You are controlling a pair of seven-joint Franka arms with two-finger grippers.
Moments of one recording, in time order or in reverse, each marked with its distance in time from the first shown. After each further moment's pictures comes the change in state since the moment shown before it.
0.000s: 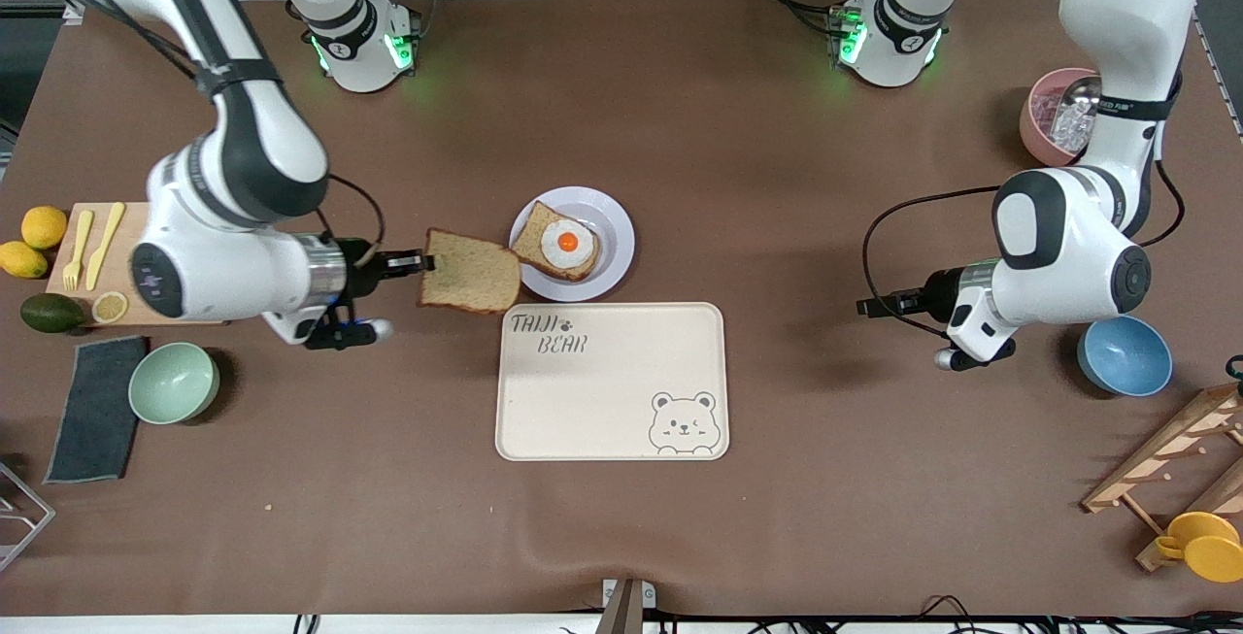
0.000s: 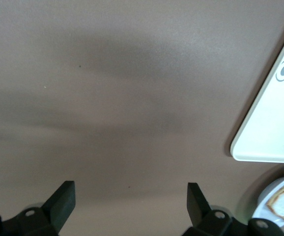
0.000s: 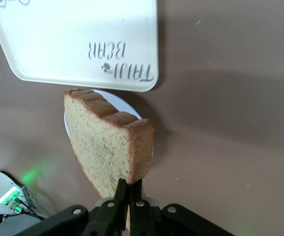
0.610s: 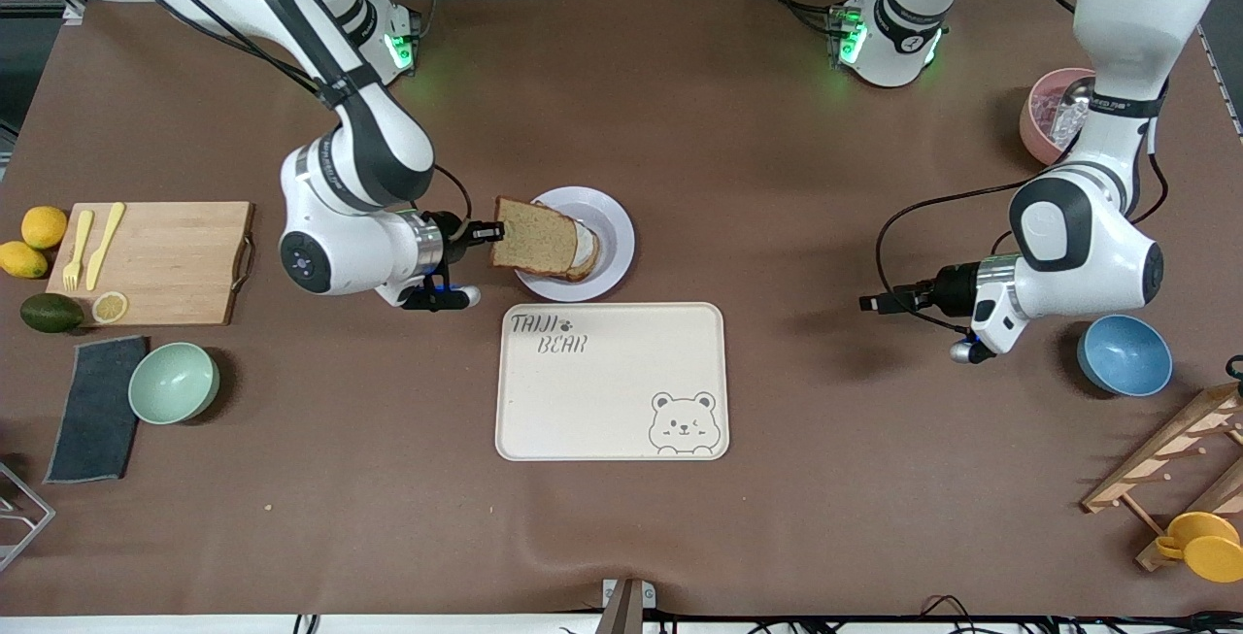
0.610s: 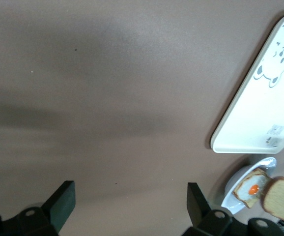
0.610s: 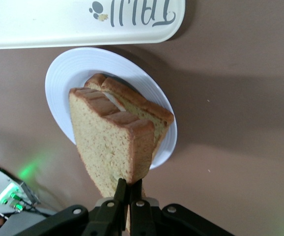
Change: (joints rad) left arm 0.077 0.002 0.002 -0.086 -0.236 -0.001 0.195; right arm 0.111 0.005 0.000 -0.224 0.108 0.188 0.035
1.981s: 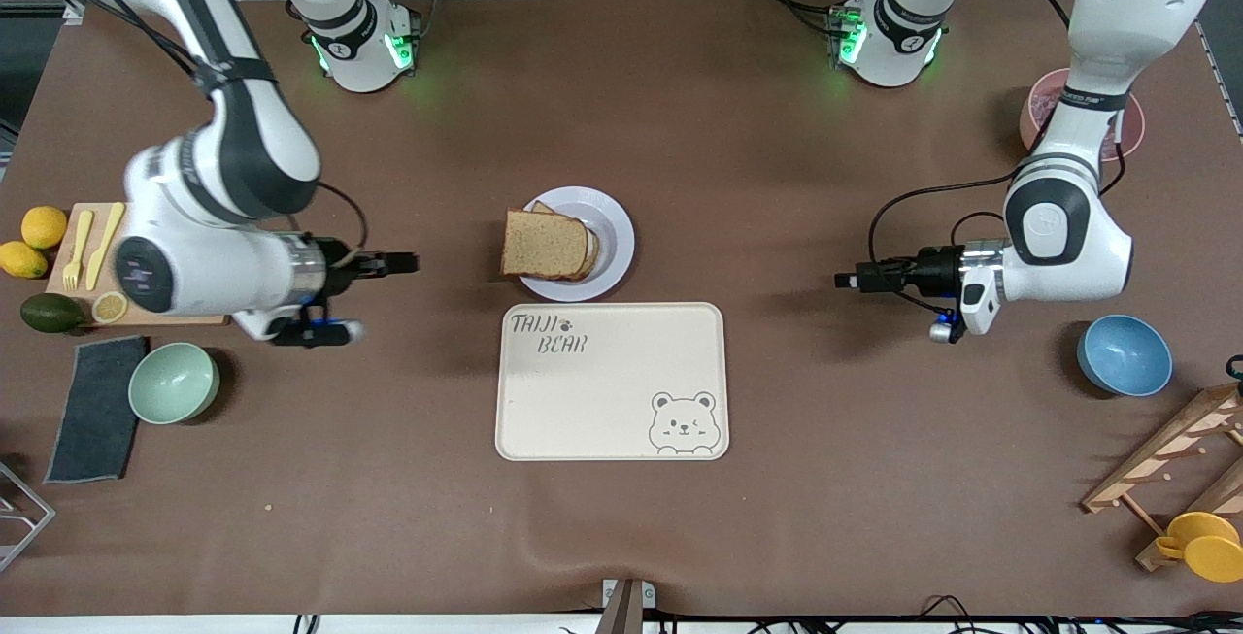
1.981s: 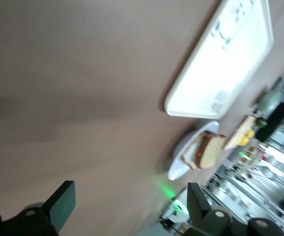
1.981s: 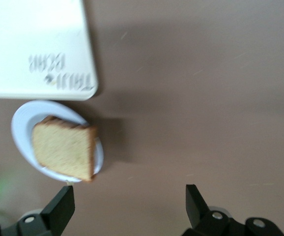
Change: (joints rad) left arm 0.006 0.001 -0.019 -0.100 -0.307 -0.131 0.155; right arm -0.186 -0.049 -0.043 0.283 -0.322 -0.273 -0.016
